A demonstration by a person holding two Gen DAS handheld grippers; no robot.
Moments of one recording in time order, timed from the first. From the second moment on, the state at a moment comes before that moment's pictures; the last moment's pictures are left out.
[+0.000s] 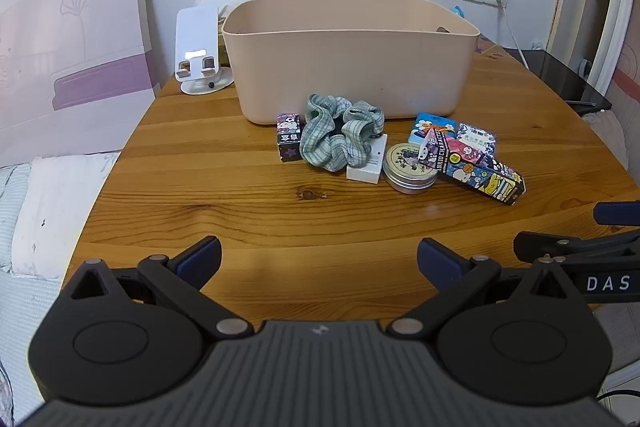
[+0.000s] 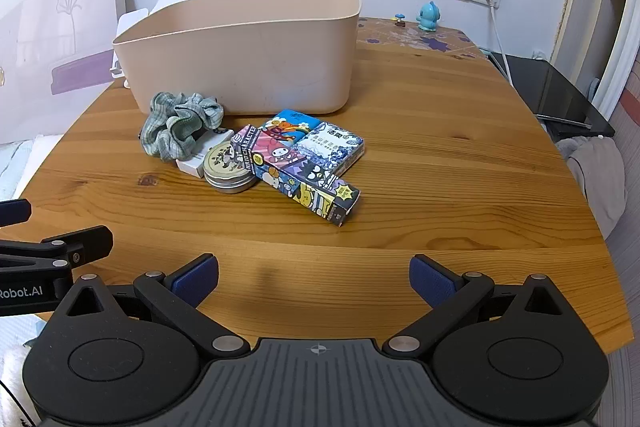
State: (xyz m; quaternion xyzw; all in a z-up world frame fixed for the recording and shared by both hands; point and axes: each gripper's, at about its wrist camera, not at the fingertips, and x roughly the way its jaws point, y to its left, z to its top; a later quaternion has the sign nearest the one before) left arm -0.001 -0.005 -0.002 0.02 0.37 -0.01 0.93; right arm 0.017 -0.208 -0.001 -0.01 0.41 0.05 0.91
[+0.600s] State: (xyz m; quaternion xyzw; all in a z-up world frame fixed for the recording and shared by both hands) left arm -0.001 -0.008 -0.002 0.02 0.37 -0.01 0.93; right arm 0.018 -0.207 0.001 -0.02 0.41 0.04 0.91
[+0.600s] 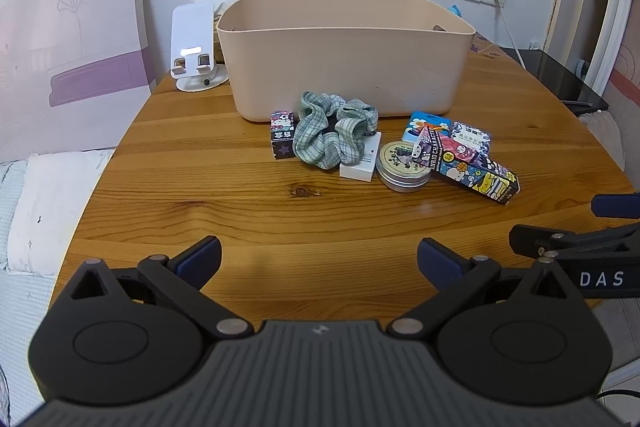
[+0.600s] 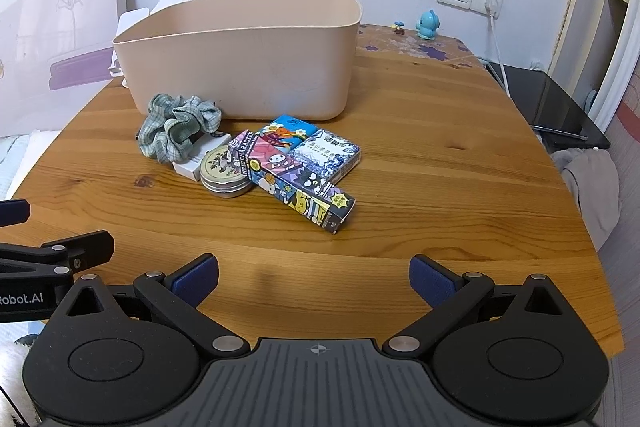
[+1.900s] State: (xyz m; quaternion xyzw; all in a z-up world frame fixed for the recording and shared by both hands) left arm 0.032 0.005 -0.005 0.01 0.38 -0.03 0.92; right arm 0.048 -0.210 -0.002 -0.05 0.38 0.07 0.92
